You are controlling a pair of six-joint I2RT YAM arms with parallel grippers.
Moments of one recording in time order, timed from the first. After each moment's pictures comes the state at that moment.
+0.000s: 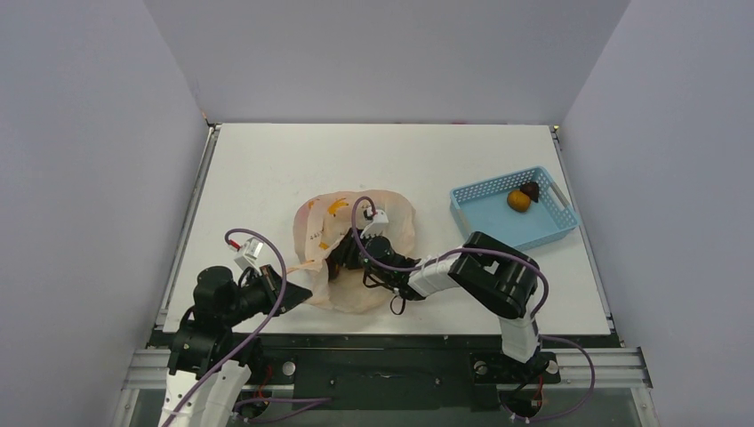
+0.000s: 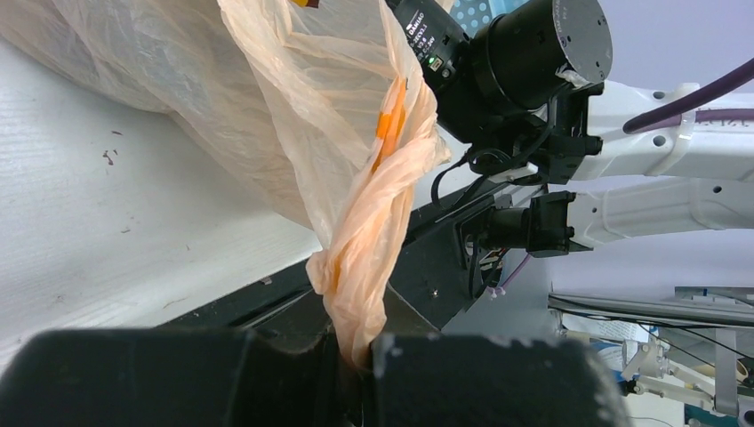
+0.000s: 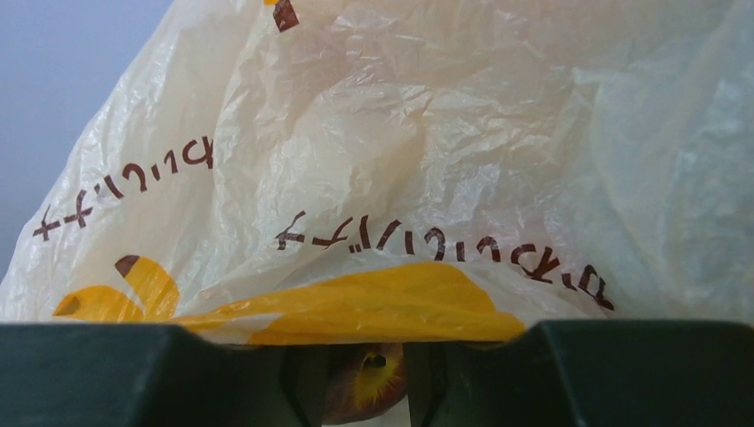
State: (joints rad) left arm -0.20 0.23 0.50 -0.75 0.58 -0.72; right arm 1.00 1.93 0.83 0.81 0.19 0.80
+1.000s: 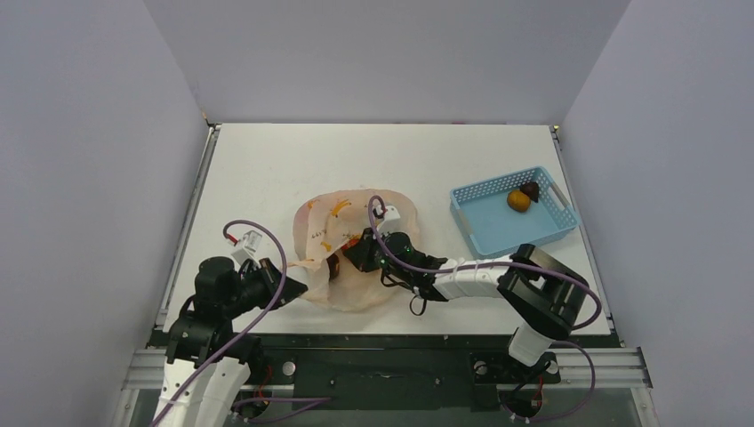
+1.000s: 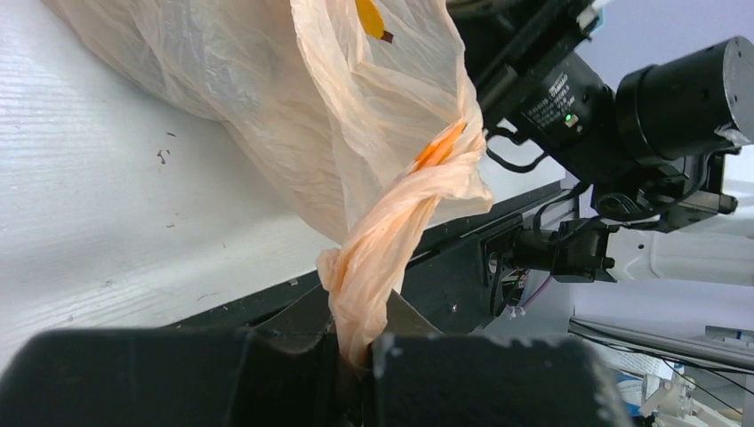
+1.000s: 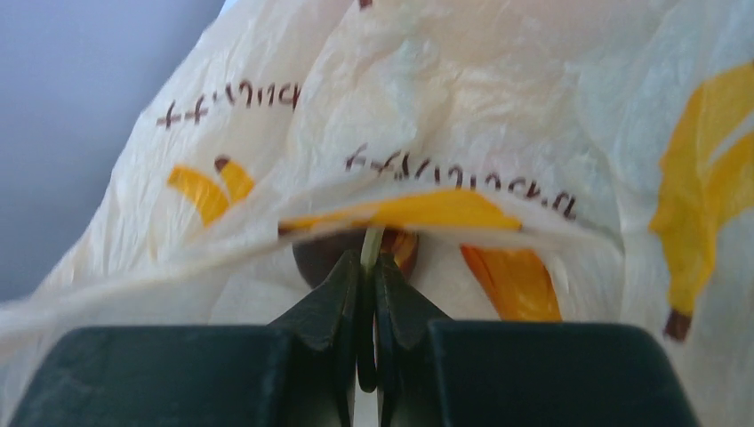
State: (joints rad) left arm -0.20 0.34 0.56 -0.80 0.49 -0.69; right arm 0.98 1.68 0.75 0.61 0.12 0.69
